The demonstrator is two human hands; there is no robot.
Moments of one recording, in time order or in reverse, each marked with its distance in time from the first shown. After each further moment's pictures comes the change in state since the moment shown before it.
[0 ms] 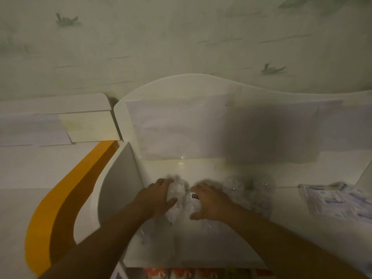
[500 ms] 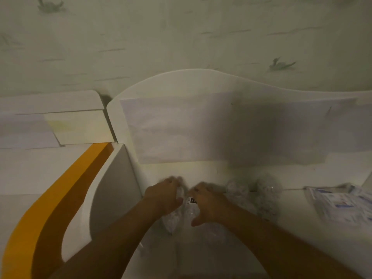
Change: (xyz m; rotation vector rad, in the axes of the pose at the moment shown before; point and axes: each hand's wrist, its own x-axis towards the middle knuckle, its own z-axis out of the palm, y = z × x) left_hand 0.041 0.014 0.000 0.036 -0.004 0.010; right_hand 0.038 0.011 0.016 -0.062 -0.015 -0.052
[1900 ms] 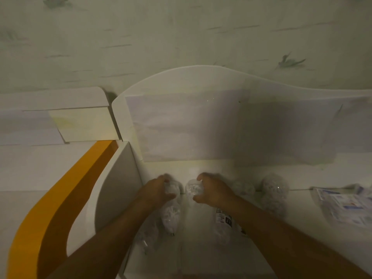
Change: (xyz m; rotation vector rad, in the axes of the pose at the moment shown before) left_hand 0.003 -0.040 0.006 -0.316 0.055 -0.155; right_hand 0.014 -0.006 -0.026 0.345 0.115 0.255
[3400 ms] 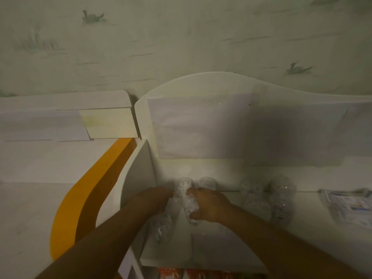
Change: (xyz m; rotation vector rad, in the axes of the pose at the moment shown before) left_hand -0.040 -0.014 -0.022 0.500 -0.307 0.119; right_hand -0.048 -0.048 0.017 -0.214 -0.164 -0.243
